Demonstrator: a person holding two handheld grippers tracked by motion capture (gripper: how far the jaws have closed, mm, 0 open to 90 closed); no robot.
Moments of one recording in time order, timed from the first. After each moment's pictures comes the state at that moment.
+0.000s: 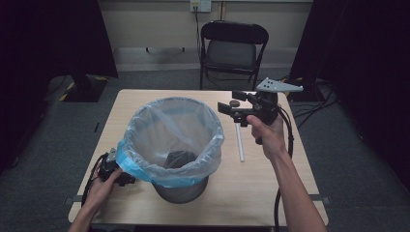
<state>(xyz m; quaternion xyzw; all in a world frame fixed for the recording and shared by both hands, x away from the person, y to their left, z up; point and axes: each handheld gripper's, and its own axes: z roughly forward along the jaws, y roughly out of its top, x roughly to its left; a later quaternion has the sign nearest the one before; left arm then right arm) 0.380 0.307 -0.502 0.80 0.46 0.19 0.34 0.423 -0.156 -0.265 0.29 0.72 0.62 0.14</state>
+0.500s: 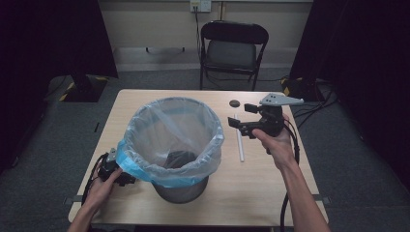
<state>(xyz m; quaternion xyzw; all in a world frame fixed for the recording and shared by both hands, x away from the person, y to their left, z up) 0.380 0.307 -0.502 0.80 0.46 0.19 0.34 0.421 -0.179 -0.305 0.33 0.75 0.54 0.17</state>
